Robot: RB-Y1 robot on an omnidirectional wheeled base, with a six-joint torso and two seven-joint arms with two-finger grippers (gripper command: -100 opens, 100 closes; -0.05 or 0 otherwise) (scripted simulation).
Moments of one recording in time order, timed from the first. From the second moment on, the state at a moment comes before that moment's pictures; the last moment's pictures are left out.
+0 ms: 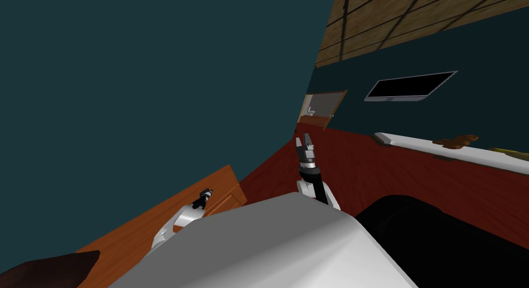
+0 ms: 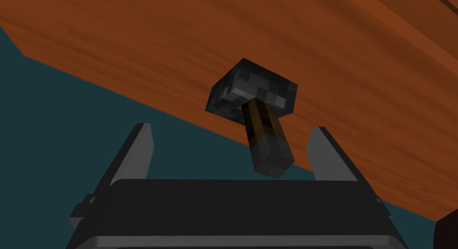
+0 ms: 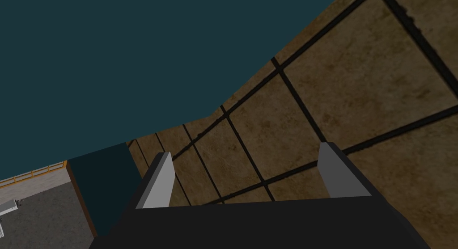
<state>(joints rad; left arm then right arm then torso) 0.11 0.54 -0.22 -1.20 -0.10 0.53 -0.09 0.52 -0.01 -0.07 -2.32 0.10 -0.54 -0.03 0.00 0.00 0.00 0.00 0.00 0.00</state>
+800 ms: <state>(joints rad) 0.11 0.55 -0.21 -1.18 -0.09 0.51 -0.10 0.52 -0.01 -0.07 -2.32 0.10 -0.54 -0.03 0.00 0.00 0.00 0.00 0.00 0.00</state>
